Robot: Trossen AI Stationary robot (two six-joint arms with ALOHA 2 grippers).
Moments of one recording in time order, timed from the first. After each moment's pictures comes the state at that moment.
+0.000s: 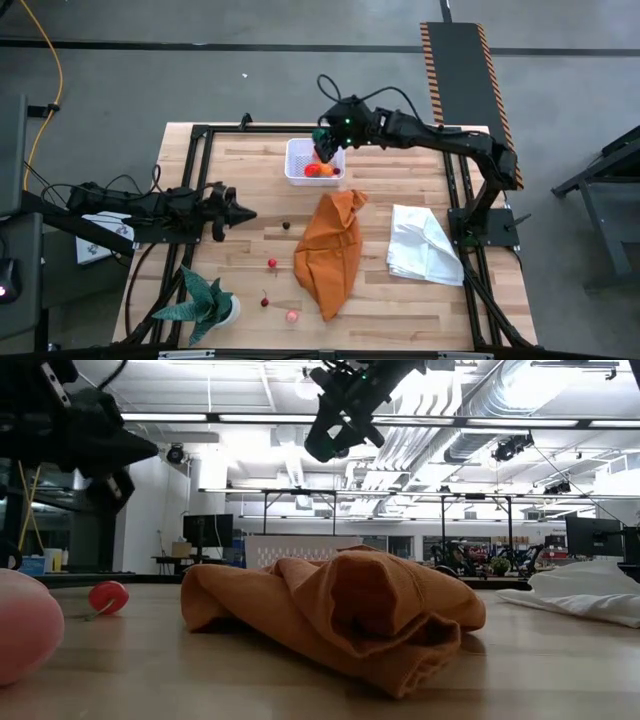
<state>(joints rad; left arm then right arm) 0.01 0.17 0.01 0.06 -0.07 -0.63 -0.33 1.75 1.64 -0.54 0.09 0.34</state>
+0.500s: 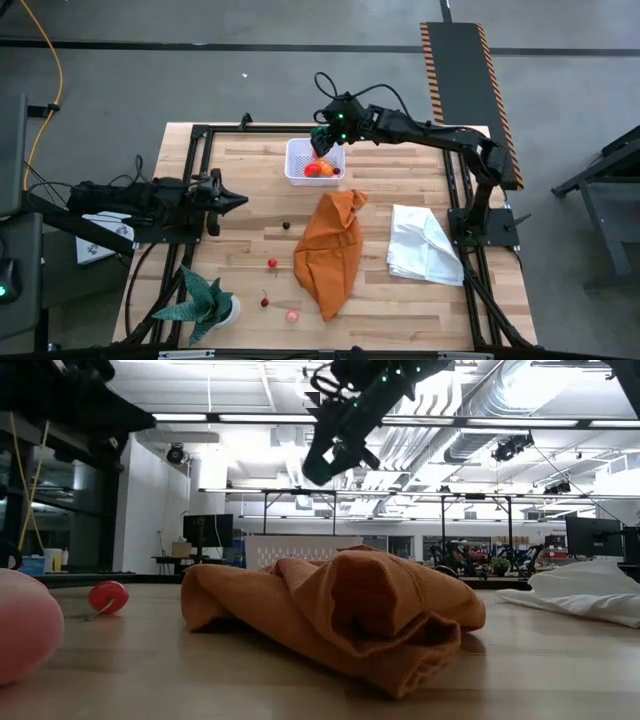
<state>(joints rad) 0.01 0.17 0.26 -0.27 -0.22 -0.28 -0.40 1.83 1.64 -0.50 0.05 0.38</state>
